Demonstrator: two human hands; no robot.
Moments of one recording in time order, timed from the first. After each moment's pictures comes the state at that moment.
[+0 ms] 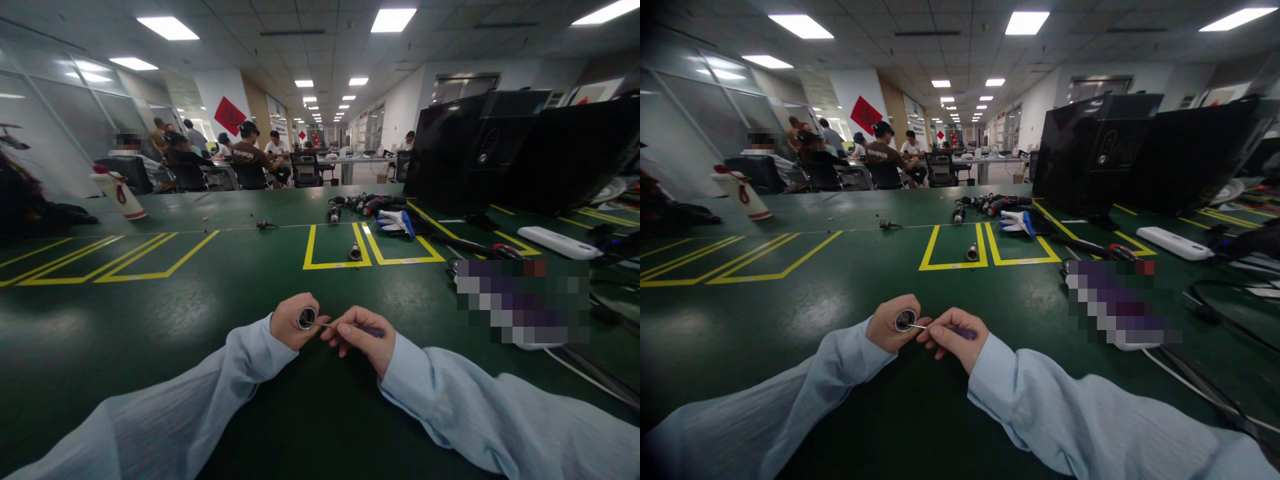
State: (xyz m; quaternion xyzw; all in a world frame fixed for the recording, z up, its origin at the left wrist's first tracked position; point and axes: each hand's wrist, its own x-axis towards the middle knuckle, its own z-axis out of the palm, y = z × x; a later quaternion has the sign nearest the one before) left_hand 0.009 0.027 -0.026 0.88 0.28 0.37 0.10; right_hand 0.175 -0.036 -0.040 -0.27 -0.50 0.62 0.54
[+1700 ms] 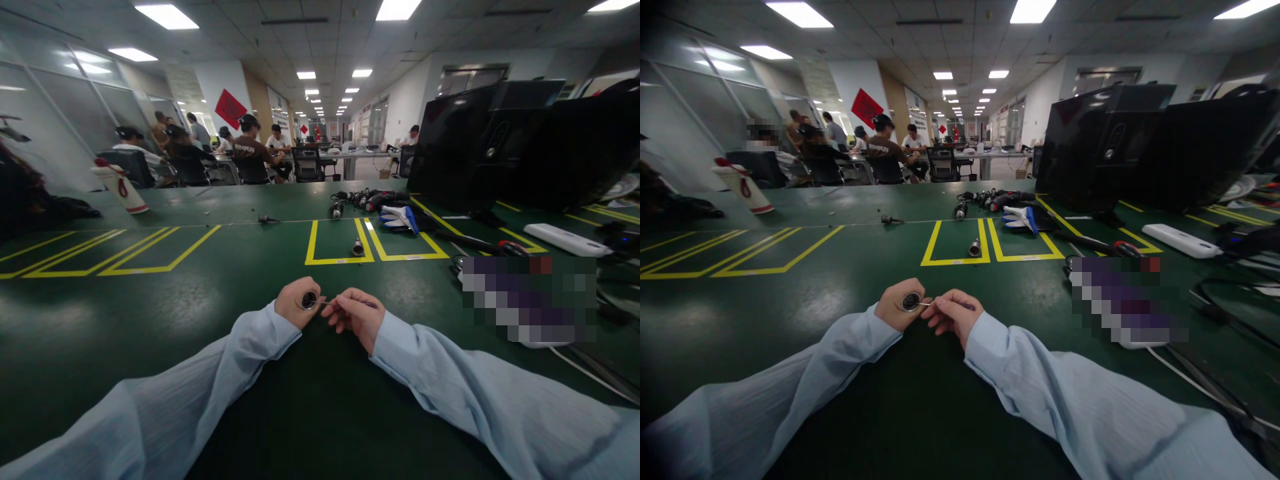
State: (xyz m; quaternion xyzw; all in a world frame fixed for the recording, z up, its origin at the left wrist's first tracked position) left_hand 0.012 0.048 -0.027 0.88 0.31 0.35 0.09; right_hand 0.165 -0.008 -0.036 -0.29 -0.38 0.67 0.56
